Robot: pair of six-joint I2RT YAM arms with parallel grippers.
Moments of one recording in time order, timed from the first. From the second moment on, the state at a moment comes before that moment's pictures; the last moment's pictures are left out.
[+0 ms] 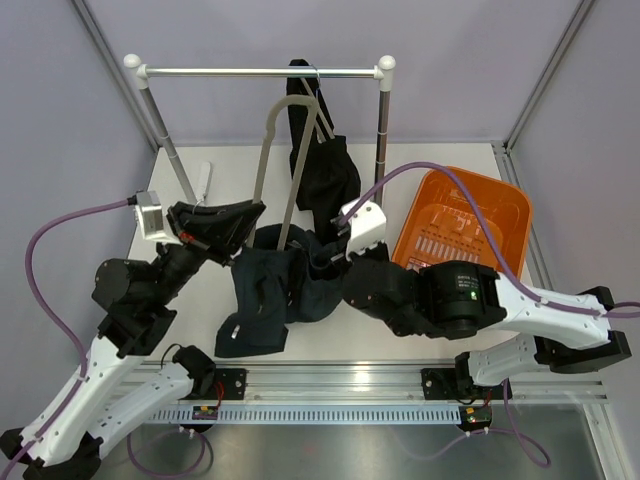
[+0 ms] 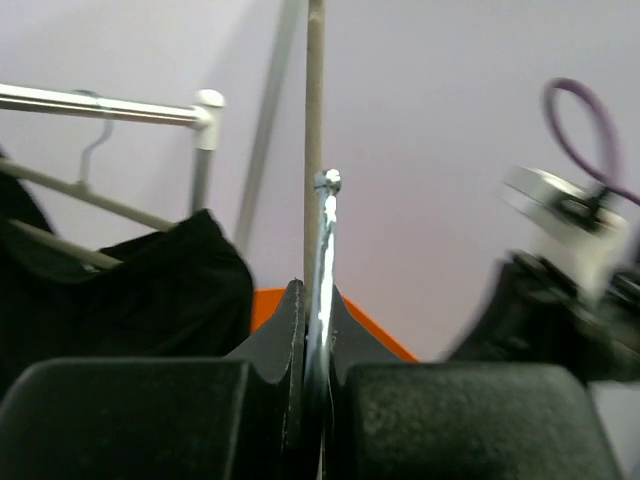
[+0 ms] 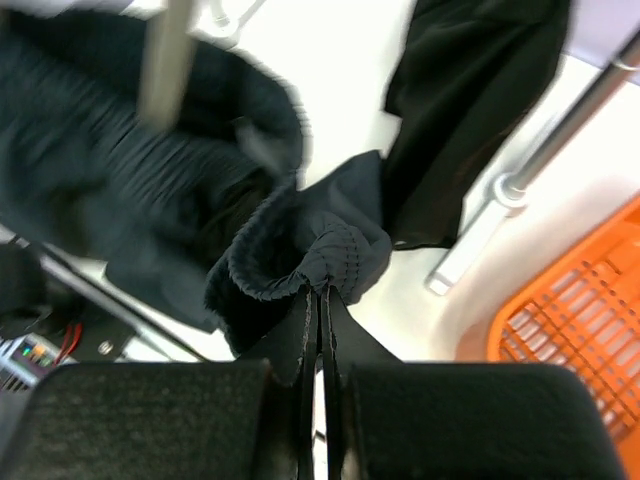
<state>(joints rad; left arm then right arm) -0.65 0.61 0.91 0.20 0.18 -0.42 1.55 1.34 1.74 -1.02 0.91 0.52</state>
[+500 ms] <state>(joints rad) -0.65 0.51 0.89 0.33 0.18 -0.46 1.41 1.29 1.91 -1.02 0.93 0.45</state>
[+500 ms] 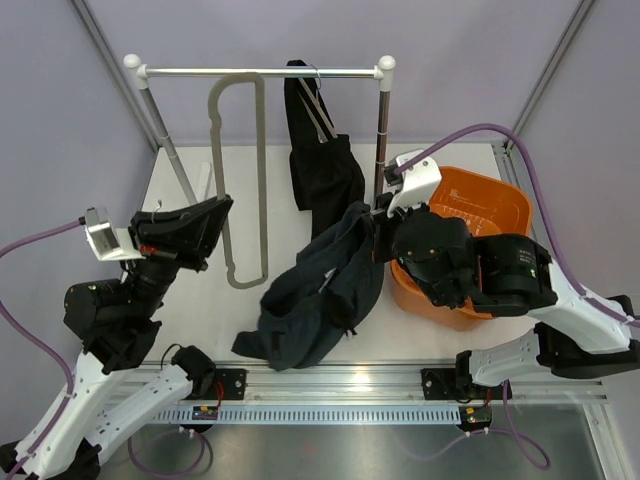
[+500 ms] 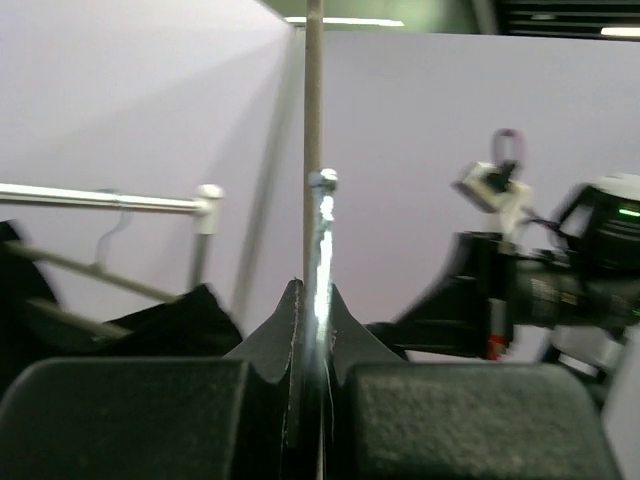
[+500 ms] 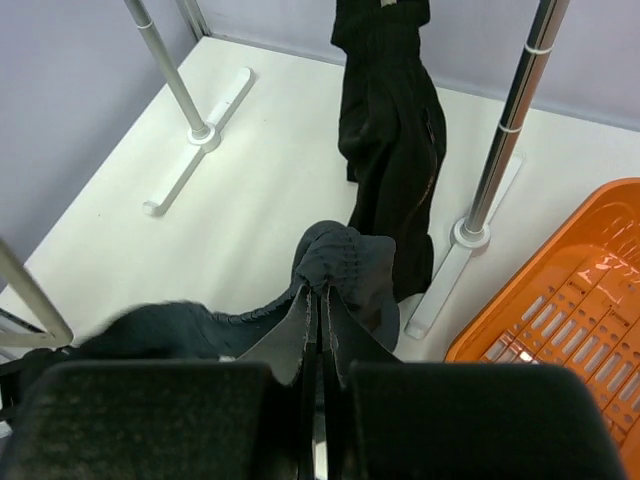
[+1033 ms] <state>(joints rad) -0.65 0.55 0.96 -0.04 -0.20 -0.31 1.30 1.18 1.91 -0.22 1.26 -0.42</state>
